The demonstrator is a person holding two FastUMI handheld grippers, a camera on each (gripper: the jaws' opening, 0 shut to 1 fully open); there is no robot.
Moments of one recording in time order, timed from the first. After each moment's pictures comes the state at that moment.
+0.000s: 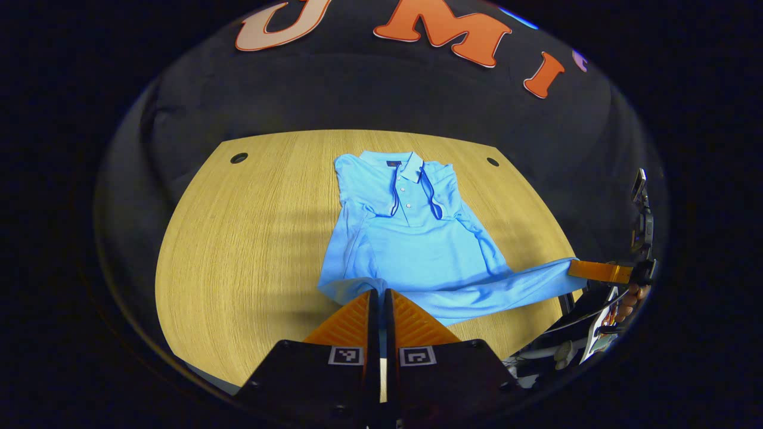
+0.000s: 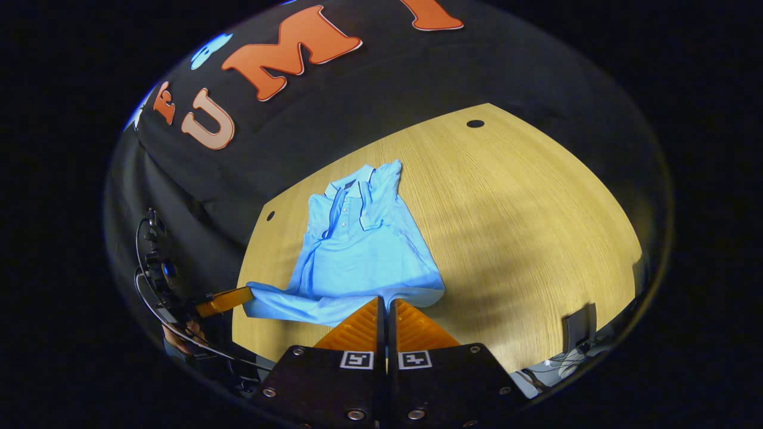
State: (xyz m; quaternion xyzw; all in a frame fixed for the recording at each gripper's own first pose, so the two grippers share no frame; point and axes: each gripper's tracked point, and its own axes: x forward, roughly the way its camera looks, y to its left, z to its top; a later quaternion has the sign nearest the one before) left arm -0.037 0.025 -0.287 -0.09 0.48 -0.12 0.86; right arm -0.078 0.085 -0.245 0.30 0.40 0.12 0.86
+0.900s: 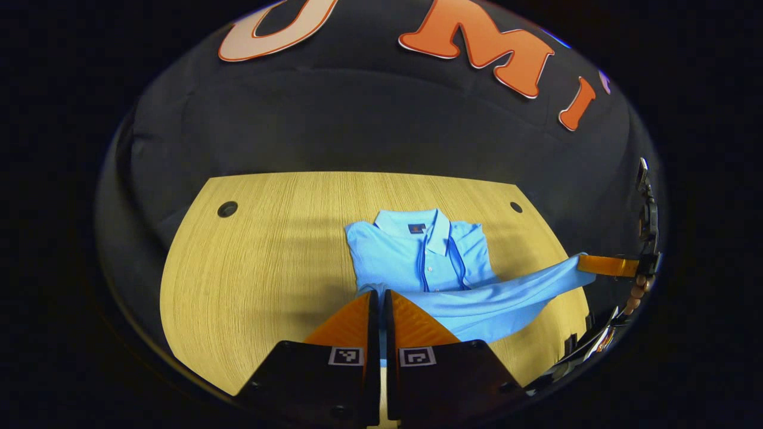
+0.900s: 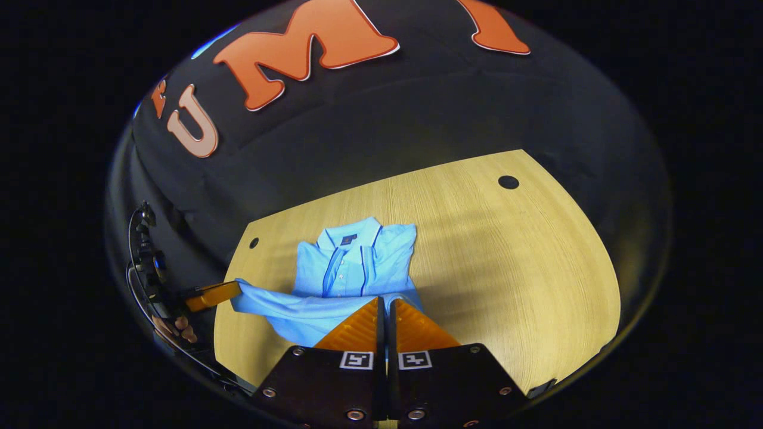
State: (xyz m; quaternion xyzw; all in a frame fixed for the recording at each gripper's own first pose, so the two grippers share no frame) left arm 0.147 0.062 -0.298 -0.10 0.44 -0.11 0.88; right arm 0.103 0.079 -0.207 0.25 0.38 0.10 0.88
